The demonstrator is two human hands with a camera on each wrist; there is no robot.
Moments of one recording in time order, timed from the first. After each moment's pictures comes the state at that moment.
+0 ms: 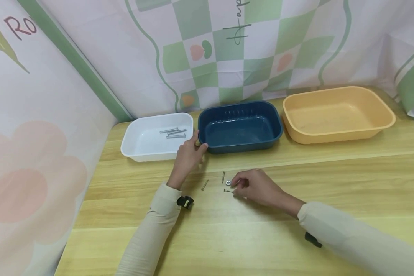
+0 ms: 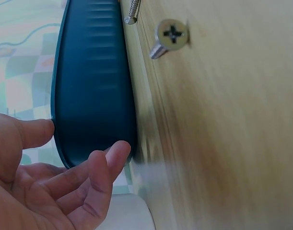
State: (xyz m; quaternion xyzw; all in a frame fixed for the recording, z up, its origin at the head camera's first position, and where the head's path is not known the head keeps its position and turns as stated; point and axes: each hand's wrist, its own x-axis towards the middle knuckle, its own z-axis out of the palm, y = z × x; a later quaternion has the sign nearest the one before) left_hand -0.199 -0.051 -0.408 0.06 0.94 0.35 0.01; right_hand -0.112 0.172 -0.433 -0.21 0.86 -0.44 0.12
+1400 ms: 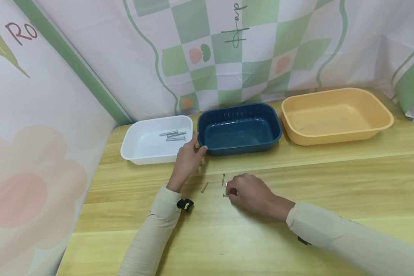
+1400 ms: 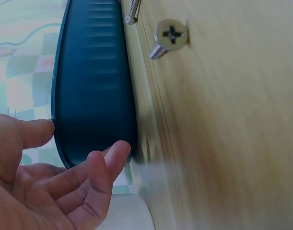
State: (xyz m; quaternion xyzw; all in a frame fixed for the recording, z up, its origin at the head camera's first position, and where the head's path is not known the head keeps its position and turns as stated) left_hand -0.198 -0.051 -0.408 0.07 0.94 0.34 0.01; right_hand -0.109 0.152 -0.437 -0.32 0.90 -0.28 0.00
